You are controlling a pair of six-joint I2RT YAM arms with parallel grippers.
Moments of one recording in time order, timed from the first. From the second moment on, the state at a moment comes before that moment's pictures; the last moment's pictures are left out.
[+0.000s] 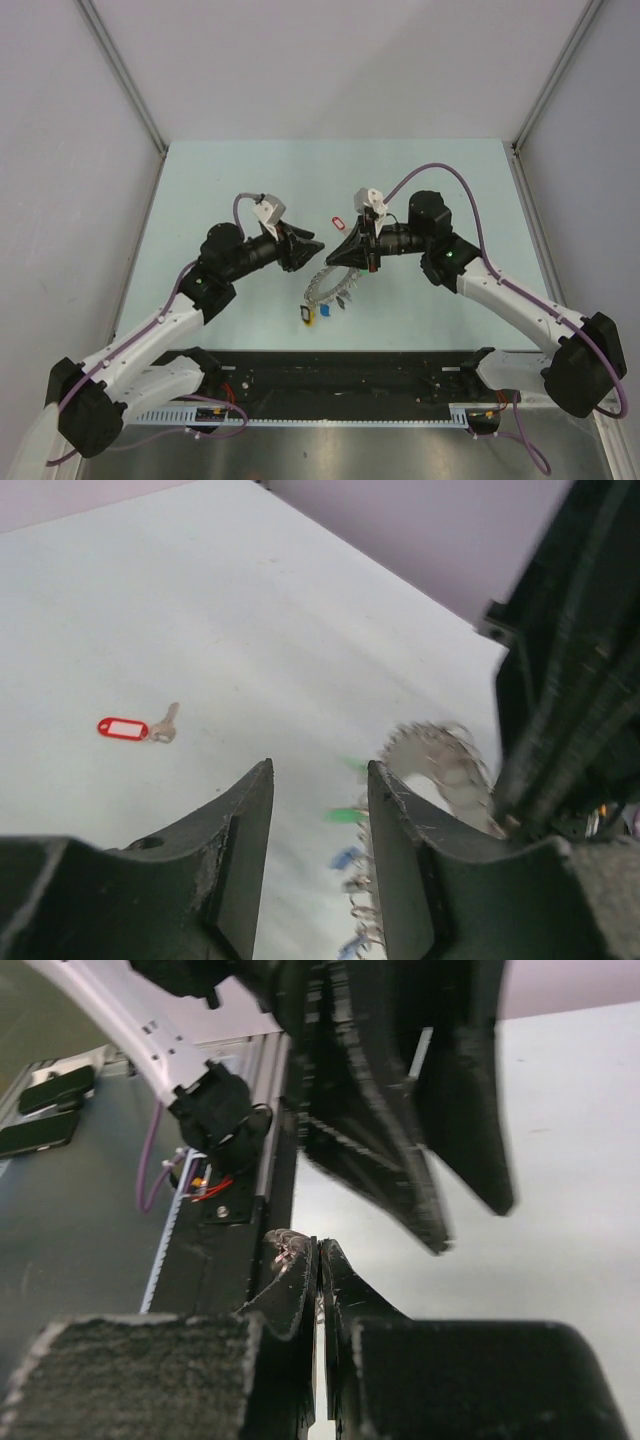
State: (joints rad) left arm -0.60 0.94 0.66 0.22 0.41 -0.24; right arm 0.65 1.22 0.93 0.18 -0.95 0.05
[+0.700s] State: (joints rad) left arm -0.55 0.81 0.59 0.34 0.67 -0.22; right arm 0.61 1.17 0.93 0.15 -0.97 0.03
